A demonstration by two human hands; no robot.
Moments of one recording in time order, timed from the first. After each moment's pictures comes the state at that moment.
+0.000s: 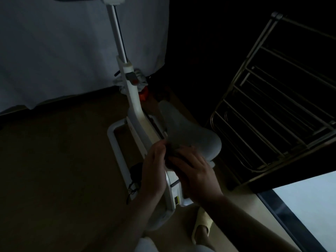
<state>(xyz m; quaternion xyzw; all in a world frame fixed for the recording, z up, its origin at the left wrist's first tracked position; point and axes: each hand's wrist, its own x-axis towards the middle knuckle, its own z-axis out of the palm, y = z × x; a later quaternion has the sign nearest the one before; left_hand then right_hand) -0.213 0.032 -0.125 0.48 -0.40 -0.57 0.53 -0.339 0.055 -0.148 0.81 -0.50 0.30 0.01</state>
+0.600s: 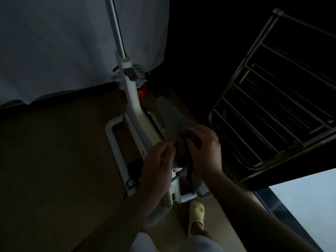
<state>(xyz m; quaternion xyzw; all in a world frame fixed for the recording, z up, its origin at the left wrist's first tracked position) -0.217 0.037 -0.130 0.53 -0.57 -0.45 0.44 -0.357 0.020 -0.126 0.61 -0.67 0.41 -0.11</state>
